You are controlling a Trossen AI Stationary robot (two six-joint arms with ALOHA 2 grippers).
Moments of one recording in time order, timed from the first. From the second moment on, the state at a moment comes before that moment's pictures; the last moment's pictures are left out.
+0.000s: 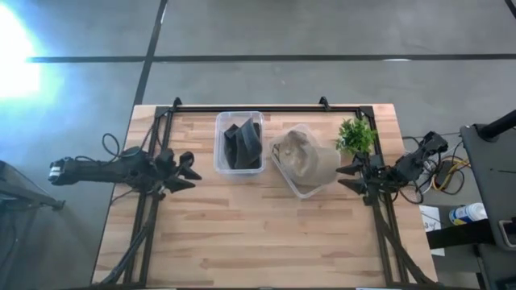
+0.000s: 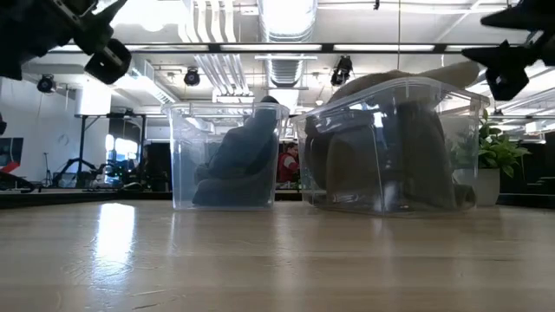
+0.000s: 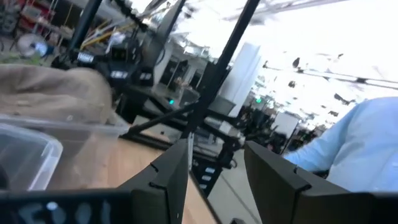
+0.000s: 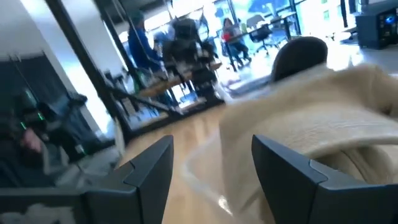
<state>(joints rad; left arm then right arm) 0.01 0.31 0.14 0.38 0.34 -0.54 0.64 0.00 0.15 -0.13 0.69 0.42</state>
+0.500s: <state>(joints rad) 0.01 0.28 0.11 0.38 0.33 -0.55 0.64 0.04 0.08 -0.14 0.68 0.39</state>
